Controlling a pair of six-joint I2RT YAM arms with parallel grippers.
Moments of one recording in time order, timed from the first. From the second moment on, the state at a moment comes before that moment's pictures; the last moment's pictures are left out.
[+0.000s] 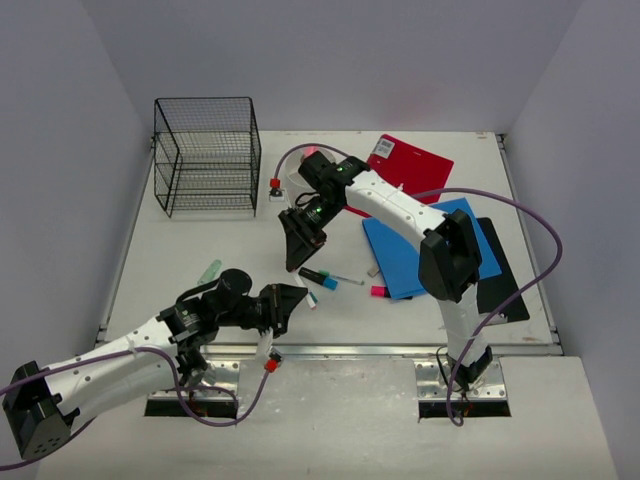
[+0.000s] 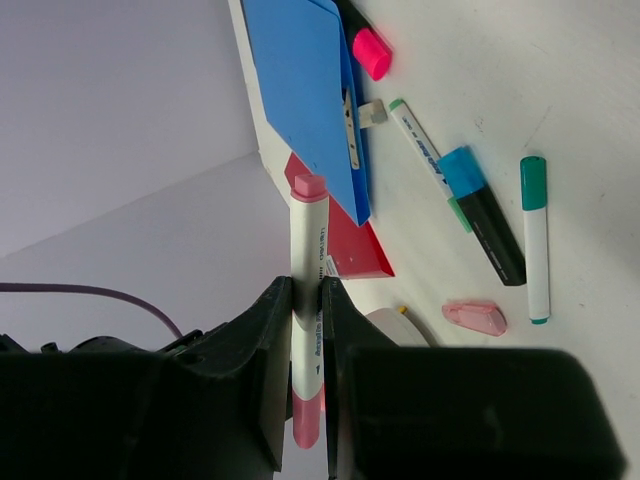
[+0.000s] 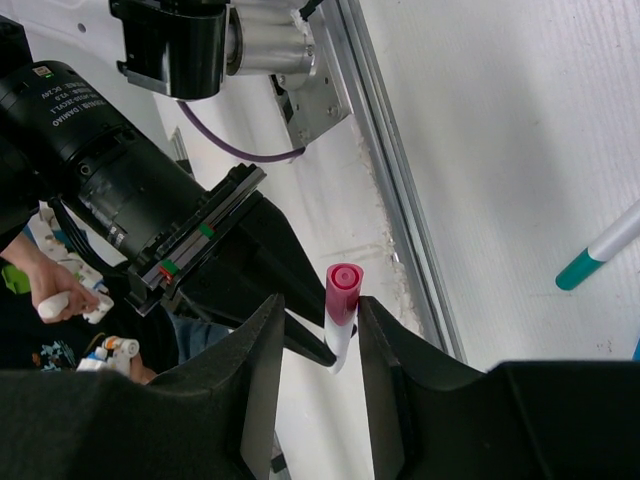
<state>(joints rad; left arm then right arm) -0.85 0.68 0.38 -0.23 0.42 1.92 0.72 2.10 1.87 -1.09 -0.95 -0.01</state>
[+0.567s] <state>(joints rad) -0.85 0.69 0.38 -0.23 0.44 1.92 0.72 2.16 1.87 -1.10 -0.94 -0.01</state>
